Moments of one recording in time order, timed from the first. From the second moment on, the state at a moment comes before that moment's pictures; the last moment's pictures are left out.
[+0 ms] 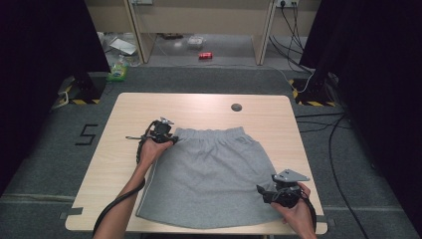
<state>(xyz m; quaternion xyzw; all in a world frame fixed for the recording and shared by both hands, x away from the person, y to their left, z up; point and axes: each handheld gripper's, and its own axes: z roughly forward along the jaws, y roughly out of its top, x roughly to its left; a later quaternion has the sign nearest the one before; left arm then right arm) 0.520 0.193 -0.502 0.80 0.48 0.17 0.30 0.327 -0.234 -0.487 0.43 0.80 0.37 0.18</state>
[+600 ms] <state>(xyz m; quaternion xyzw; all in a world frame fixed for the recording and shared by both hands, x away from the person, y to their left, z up) 0.524 0.188 -0.499 0.82 0.47 0.18 0.28 0.334 -0.143 -0.483 0.36 0.83 0.40 0.14</state>
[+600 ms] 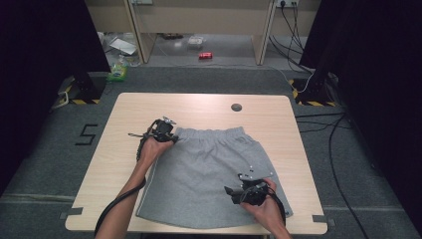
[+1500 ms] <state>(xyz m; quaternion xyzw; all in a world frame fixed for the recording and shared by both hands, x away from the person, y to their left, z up) 0.518 0.197 -0.499 0.82 0.47 0.19 0.27 0.326 -0.001 -0.479 0.25 0.87 0.41 0.10</state>
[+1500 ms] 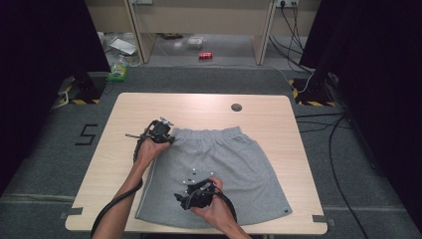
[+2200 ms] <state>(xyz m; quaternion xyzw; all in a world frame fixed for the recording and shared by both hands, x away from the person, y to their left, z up) 0.517 0.201 -0.500 0.82 0.47 0.19 0.28 0.292 0.077 -0.504 0.20 0.89 0.40 0.06</state>
